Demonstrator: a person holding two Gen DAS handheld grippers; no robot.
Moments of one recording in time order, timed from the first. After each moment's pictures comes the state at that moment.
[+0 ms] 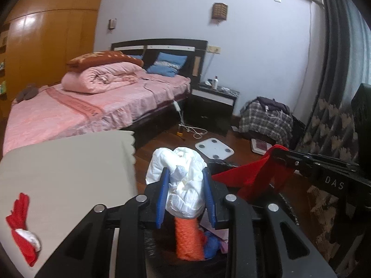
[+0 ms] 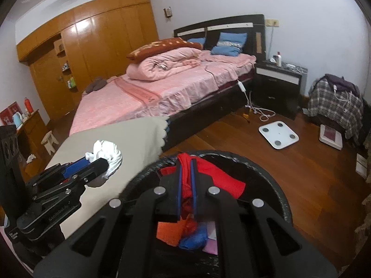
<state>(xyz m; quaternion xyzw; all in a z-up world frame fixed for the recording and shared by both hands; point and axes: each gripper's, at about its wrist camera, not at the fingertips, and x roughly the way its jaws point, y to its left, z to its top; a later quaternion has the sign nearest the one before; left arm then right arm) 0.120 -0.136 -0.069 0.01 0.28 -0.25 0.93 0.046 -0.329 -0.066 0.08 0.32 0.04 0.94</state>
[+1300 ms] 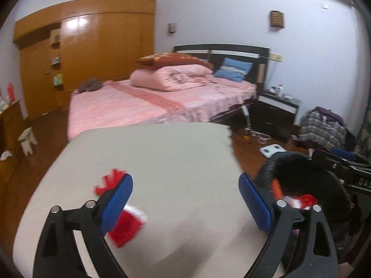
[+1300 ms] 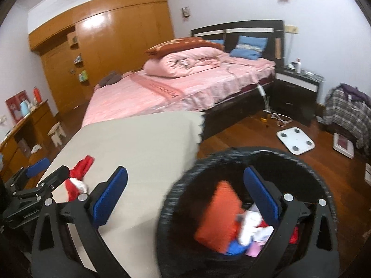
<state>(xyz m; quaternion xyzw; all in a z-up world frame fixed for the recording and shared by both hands) 0.083 0.046 -0.079 0.01 0.27 -0.04 0.96 0.062 -0.188 -0.078 0.04 0.30 0.10 0.95</state>
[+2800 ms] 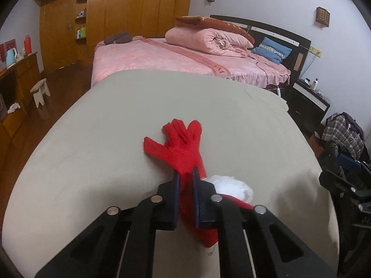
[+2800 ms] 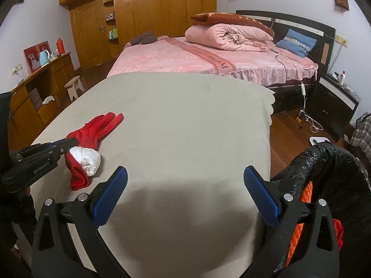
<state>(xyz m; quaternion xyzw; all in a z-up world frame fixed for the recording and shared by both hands) 0.119 0.179 -0.168 -0.07 0.37 0.01 0.92 0.112 -0.051 -0.148 -0.05 0.36 0.18 0.91</state>
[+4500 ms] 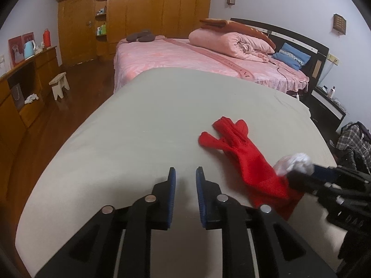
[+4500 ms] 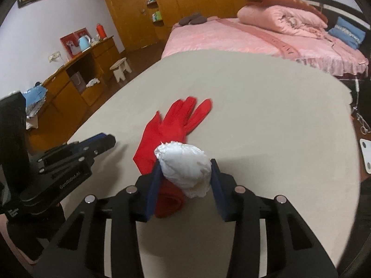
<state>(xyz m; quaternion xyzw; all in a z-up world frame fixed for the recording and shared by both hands) 0.098 0.230 -0.172 -0.08 0.37 0.07 0.92 0.112 0.041 -0.157 -0.02 0.41 0.31 0.86</state>
